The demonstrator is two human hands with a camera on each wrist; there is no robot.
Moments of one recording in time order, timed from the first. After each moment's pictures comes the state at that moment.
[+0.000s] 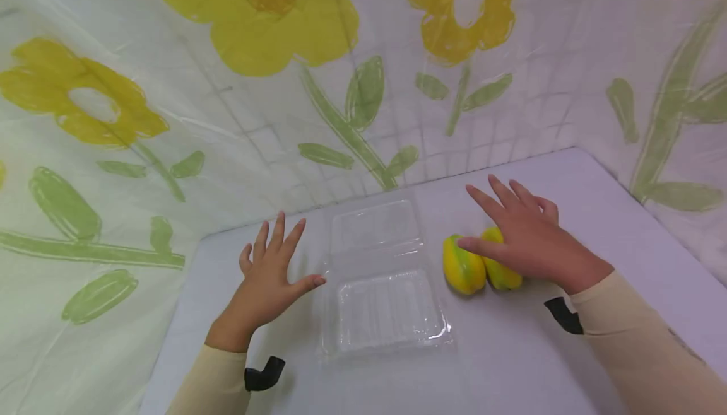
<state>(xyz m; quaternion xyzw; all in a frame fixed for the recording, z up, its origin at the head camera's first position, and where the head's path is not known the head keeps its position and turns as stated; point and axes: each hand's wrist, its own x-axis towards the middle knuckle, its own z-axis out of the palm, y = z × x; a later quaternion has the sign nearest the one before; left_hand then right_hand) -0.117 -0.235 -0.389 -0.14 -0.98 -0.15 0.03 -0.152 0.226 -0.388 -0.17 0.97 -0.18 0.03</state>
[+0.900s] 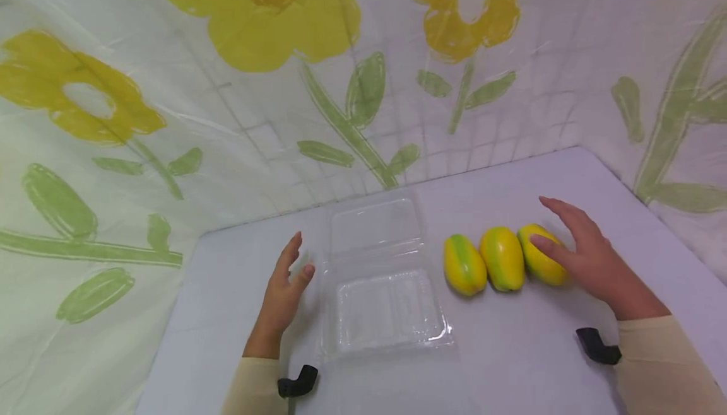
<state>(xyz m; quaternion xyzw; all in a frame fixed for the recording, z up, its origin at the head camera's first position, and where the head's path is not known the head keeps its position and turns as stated) -0.115 -0.231 -0.467 -0.04 -0.87 -0.48 0.07 -0.121 0.309 -0.456 -0.10 0.90 -0.42 -0.02</state>
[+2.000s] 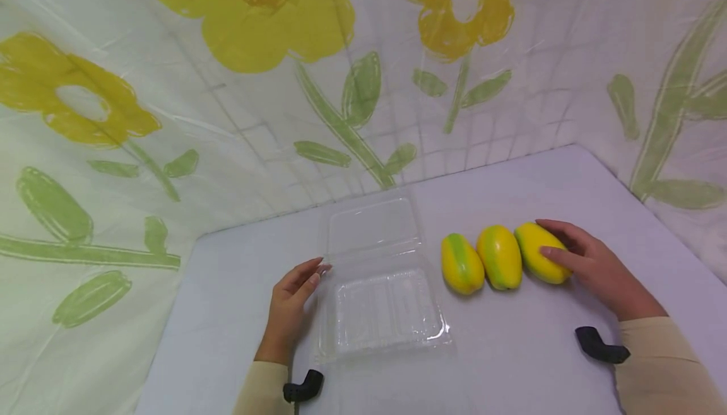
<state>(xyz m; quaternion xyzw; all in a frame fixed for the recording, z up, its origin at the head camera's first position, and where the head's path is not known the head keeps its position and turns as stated) -0.107 -0.221 -0.501 -0.06 -0.77 -0.64 0.07 -0.119 0.333 -0.494 -0.06 0.86 -0.50 0.04</state>
